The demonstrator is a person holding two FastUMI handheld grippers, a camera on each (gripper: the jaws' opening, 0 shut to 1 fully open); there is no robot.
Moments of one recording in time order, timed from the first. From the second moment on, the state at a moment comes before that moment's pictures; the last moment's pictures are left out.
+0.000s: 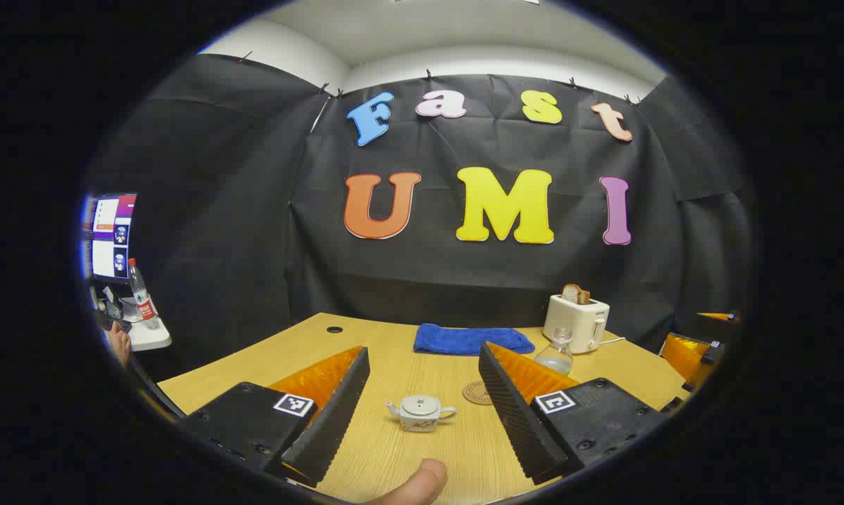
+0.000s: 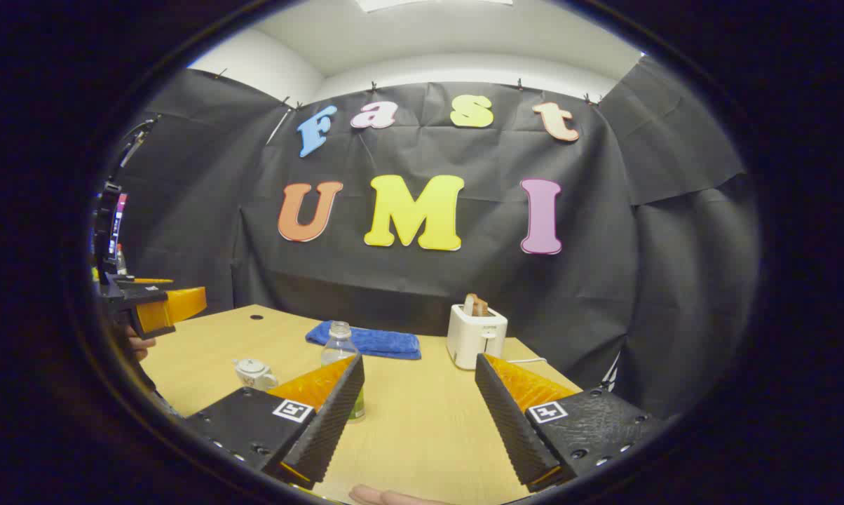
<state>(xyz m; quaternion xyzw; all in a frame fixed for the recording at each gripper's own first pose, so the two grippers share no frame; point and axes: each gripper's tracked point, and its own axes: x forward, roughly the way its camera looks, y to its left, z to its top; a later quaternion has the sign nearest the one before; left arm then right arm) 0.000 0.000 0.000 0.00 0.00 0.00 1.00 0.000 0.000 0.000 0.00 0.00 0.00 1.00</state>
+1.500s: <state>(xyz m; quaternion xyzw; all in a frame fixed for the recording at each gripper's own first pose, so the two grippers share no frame) 0.110 0.018 -0.101 0.02 0.04 -0.01 1.00 0.016 -0.017 -0.017 0.00 0.01 -0.03 1.00</state>
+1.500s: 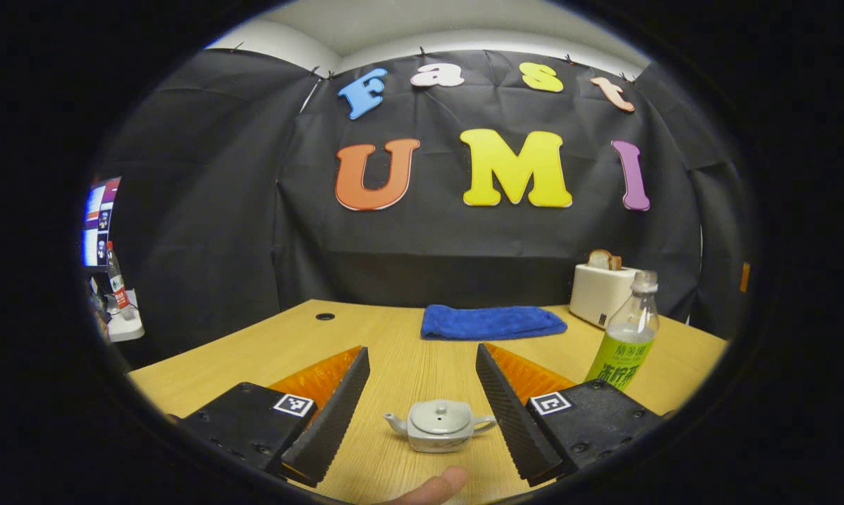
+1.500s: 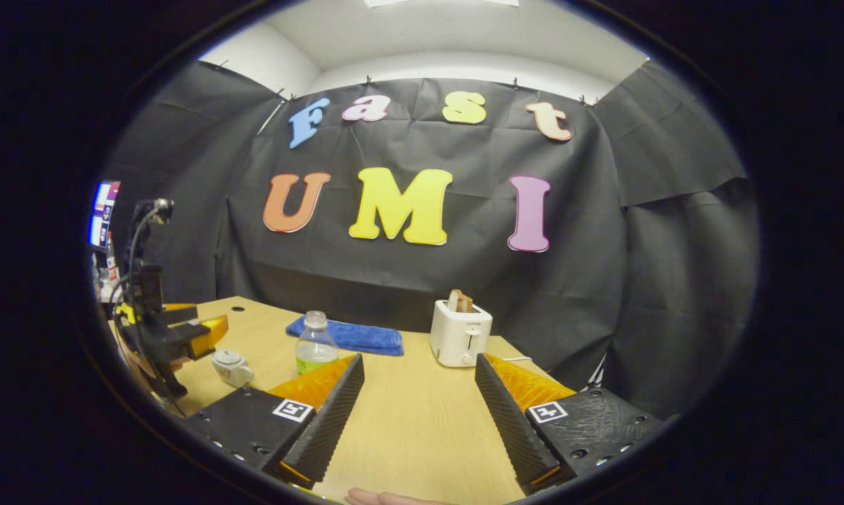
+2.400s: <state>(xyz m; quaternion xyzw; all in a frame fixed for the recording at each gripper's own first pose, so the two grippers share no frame) 0.135 0.011 -0.138 0.01 0.07 -0.04 1.00 0.042 0.012 -0.062 0.02 0.07 0.01 1.00</state>
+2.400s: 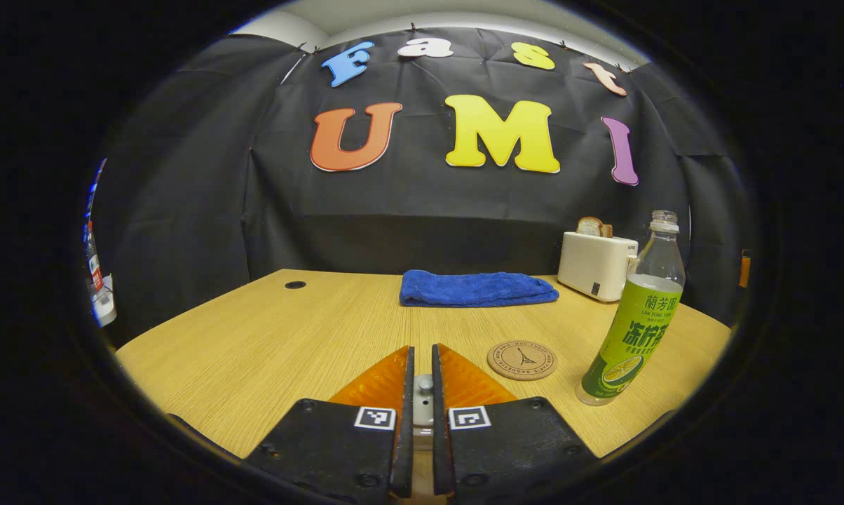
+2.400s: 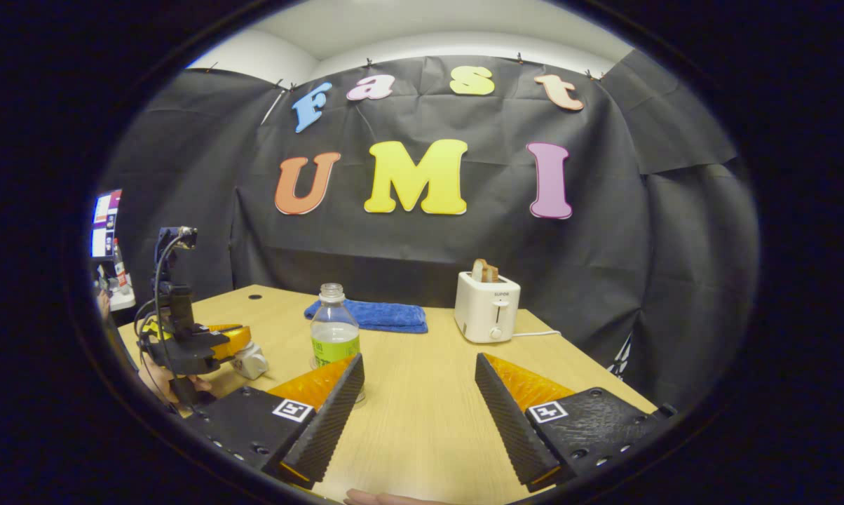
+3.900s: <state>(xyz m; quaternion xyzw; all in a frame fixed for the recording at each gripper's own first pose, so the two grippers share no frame) -0.005 0.041 0.010 0.00 0.03 -0.07 1.00 0.101 0.122 -0.108 0.04 0.07 0.06 1.00</state>
